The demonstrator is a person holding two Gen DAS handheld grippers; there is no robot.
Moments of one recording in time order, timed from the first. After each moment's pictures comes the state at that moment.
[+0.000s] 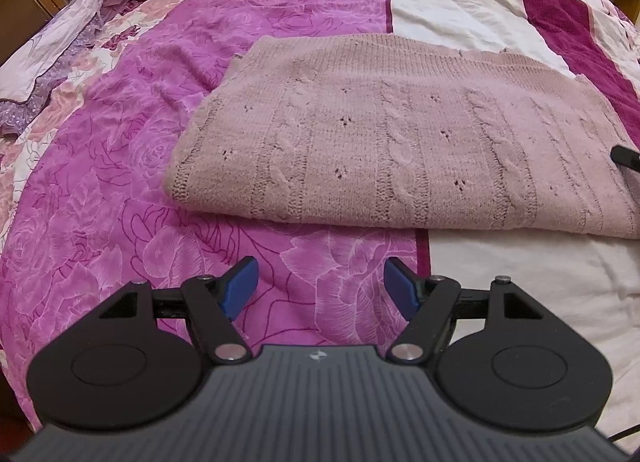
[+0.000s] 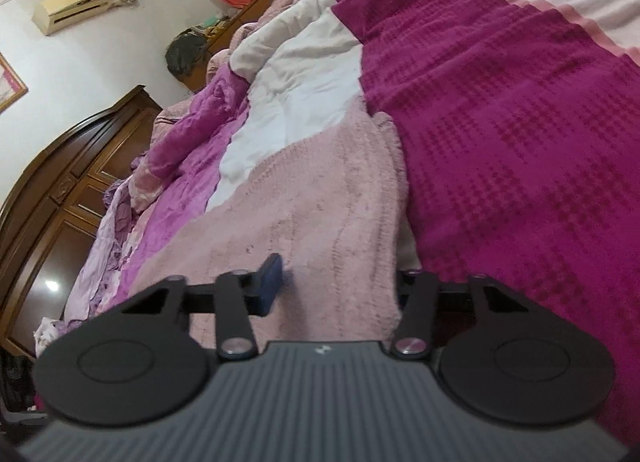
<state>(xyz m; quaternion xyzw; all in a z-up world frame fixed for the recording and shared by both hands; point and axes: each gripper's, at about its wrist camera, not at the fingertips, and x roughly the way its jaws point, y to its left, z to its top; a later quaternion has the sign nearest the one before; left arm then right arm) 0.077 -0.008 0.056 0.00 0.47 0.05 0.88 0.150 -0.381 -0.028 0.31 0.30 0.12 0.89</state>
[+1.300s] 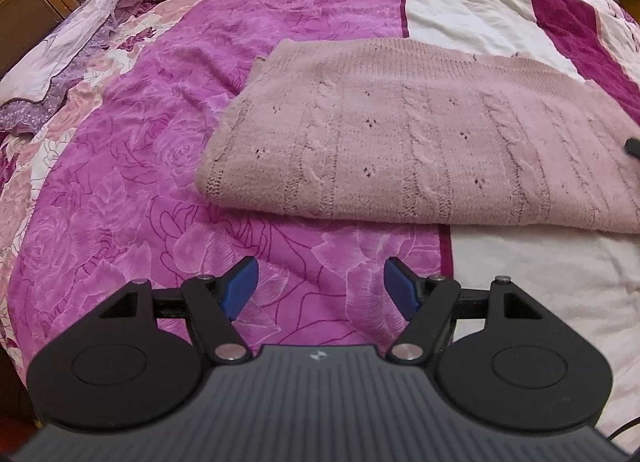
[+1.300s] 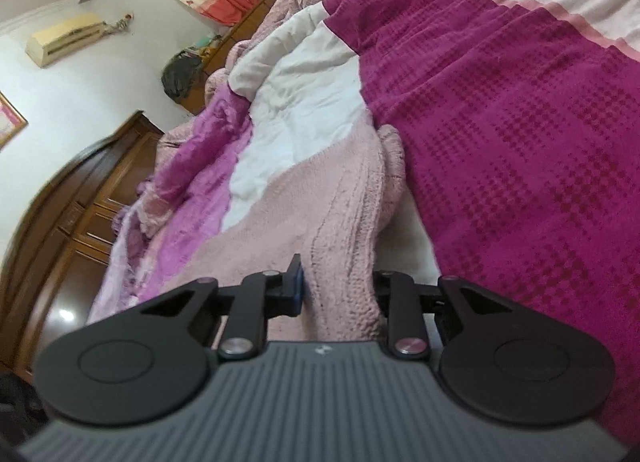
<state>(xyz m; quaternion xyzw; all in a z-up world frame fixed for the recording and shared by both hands) 0.066 0.003 0.063 0.01 0.47 0.06 0.88 0.147 -0.379 -0.014 0.36 0.28 0.12 0.88</state>
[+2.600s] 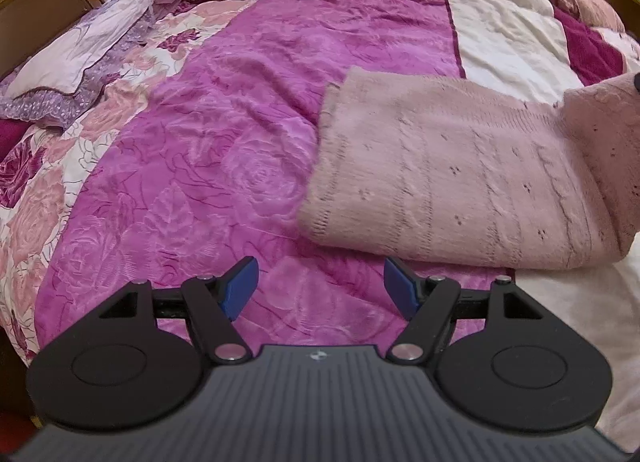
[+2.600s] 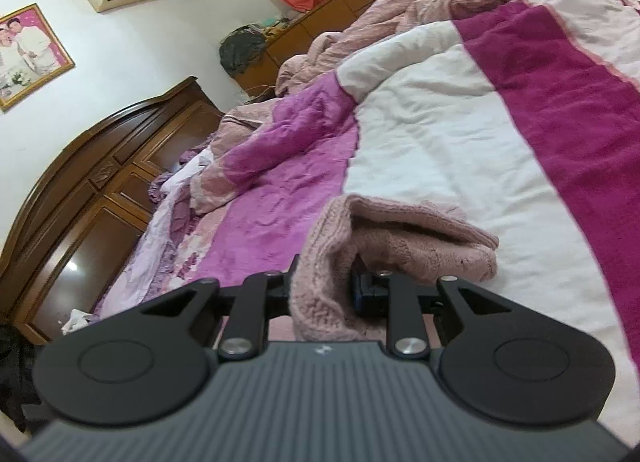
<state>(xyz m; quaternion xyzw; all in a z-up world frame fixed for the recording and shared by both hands) 0.069 0.076 0.088 -0.03 0.45 0.08 0.89 0.172 -0.249 0.091 0.26 0.27 0.18 0.91</state>
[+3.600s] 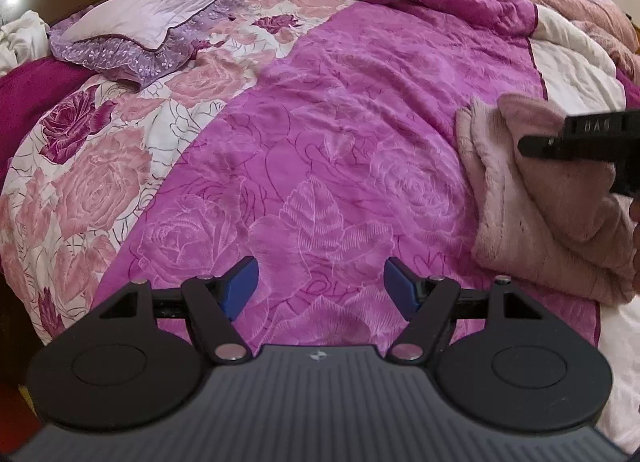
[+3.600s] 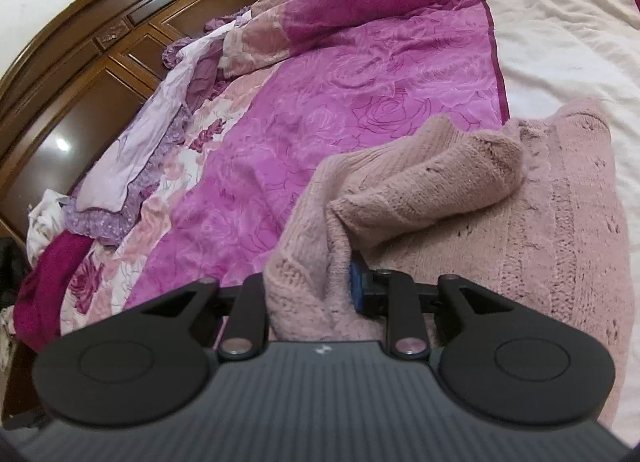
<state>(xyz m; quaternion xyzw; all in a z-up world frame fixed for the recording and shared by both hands) 0.049 0.195 0.078 -0.09 0.43 0.14 0.89 0.214 -0.035 0.033 0.14 0.38 0.23 0.88</state>
